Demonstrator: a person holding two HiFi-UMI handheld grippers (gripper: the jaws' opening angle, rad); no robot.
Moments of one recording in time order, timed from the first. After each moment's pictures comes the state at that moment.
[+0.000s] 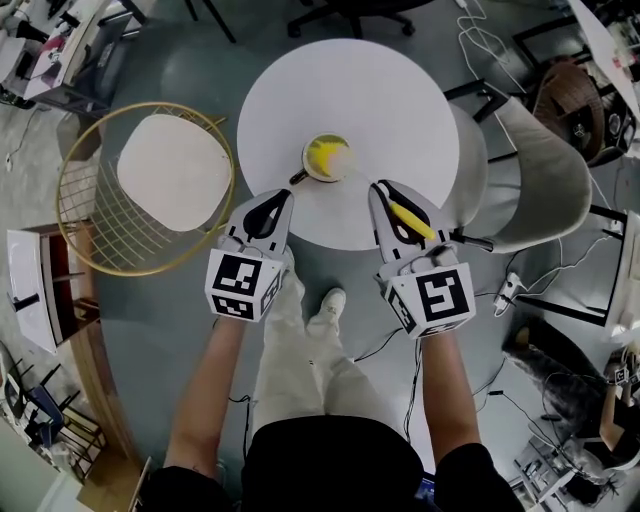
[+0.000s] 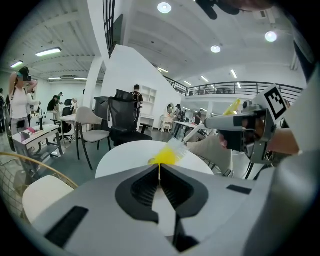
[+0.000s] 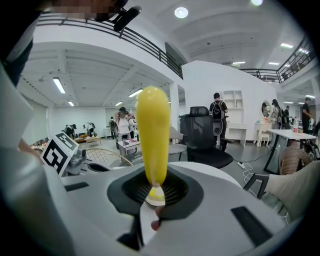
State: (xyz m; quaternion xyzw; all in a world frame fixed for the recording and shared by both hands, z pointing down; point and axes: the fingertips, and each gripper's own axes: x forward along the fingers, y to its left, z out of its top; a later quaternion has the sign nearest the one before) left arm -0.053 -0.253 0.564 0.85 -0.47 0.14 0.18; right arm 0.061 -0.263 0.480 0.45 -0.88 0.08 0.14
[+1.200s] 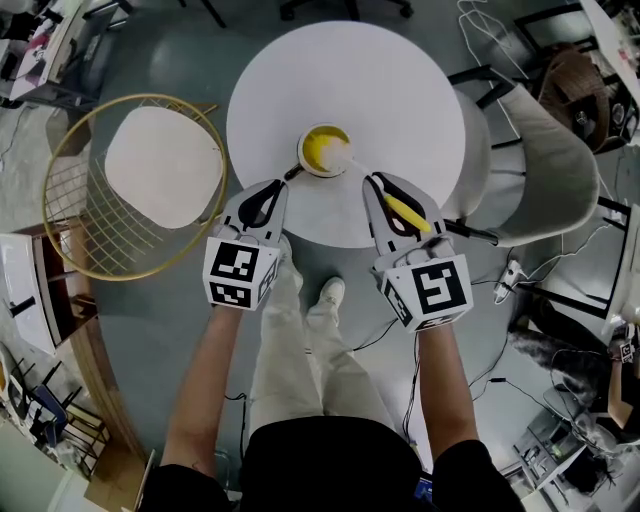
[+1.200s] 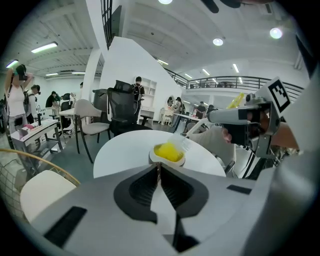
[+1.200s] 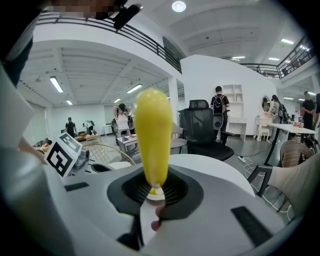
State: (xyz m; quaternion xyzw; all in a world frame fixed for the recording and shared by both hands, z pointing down) left arm -0.055 -0.276 0.614 0.85 -0.46 0.18 0.20; right arm 0.058 -0.285 0.520 0.45 -0.87 0.11 0.16
